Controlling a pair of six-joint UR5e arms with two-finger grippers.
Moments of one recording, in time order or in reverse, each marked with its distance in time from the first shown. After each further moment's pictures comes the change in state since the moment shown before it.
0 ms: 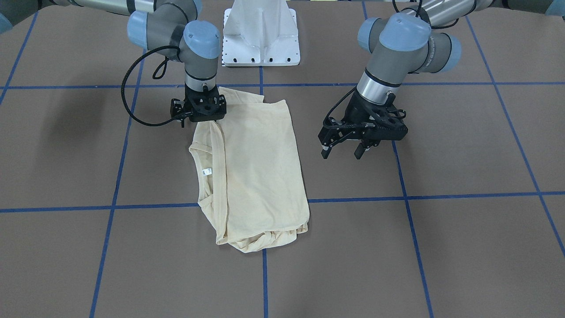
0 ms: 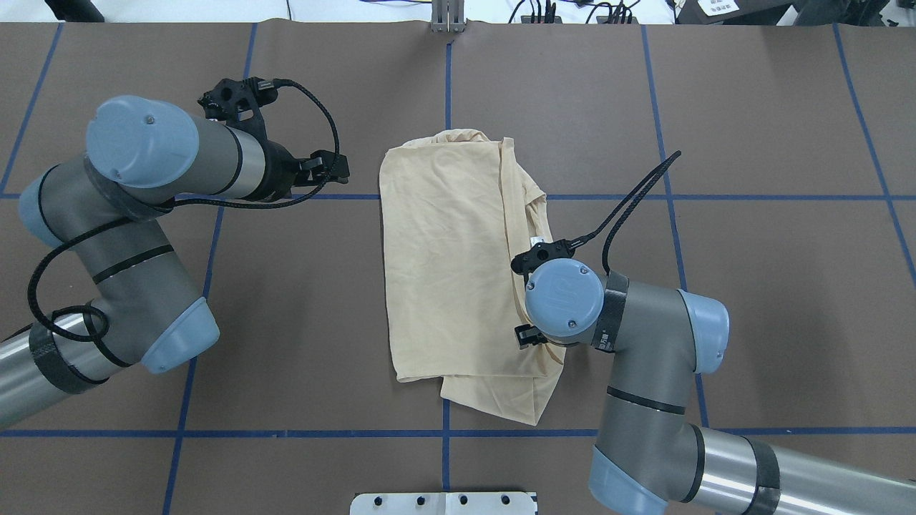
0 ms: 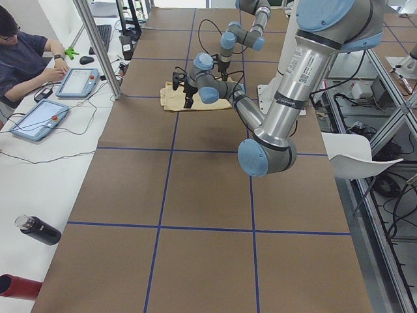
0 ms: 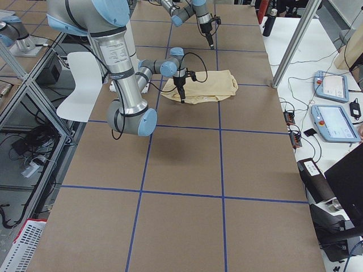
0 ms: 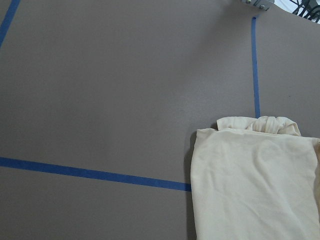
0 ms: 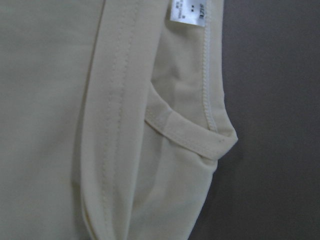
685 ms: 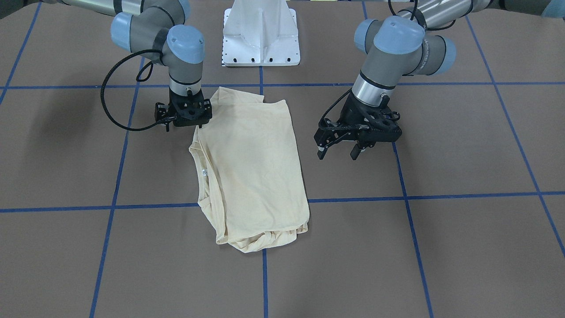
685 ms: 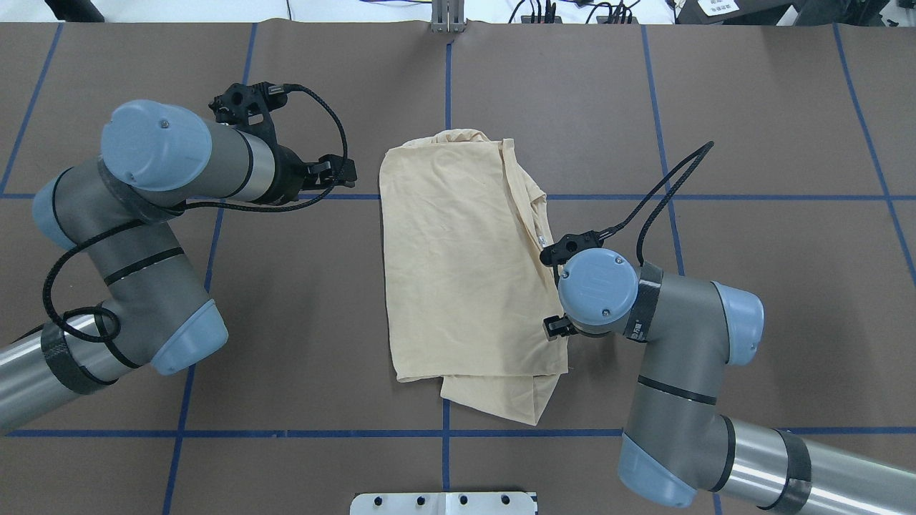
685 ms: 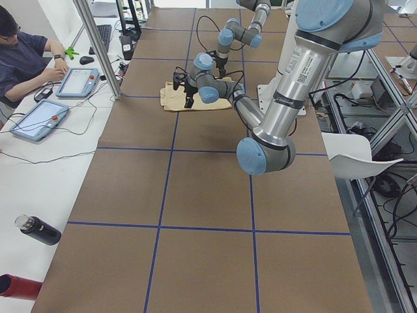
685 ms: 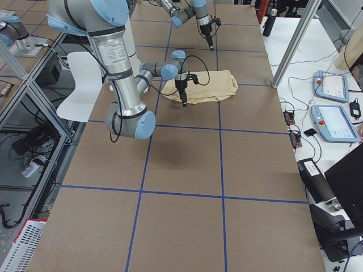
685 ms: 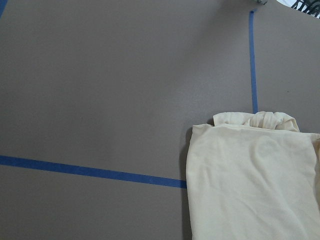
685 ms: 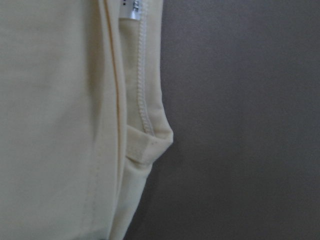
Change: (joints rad) left arm 0.012 -0.013 0.016 -0.002 0.003 0.000; right arm 0.035 -0.065 0.029 0.009 0.002 -0.042
